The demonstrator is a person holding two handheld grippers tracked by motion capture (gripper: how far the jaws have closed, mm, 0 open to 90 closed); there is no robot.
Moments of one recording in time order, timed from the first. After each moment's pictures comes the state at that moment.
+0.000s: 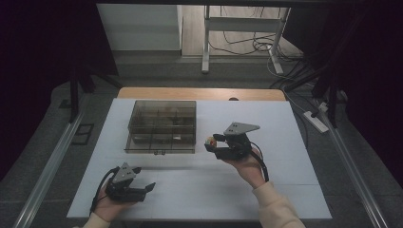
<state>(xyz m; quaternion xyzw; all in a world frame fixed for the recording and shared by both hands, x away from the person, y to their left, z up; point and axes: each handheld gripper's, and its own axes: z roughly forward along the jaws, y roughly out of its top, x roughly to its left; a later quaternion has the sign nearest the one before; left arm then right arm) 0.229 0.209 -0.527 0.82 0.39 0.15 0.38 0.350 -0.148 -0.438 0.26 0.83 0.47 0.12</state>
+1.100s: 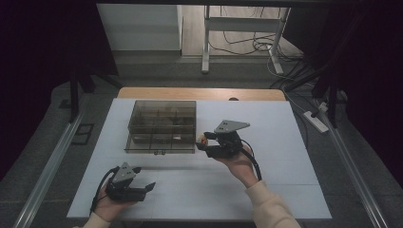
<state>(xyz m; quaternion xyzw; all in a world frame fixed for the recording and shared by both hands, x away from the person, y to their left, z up) 0.229 0.208 -0.527 0.82 0.39 0.15 0.38 0.353 -0.123 -0.436 0.24 0.83 0.48 0.12</state>
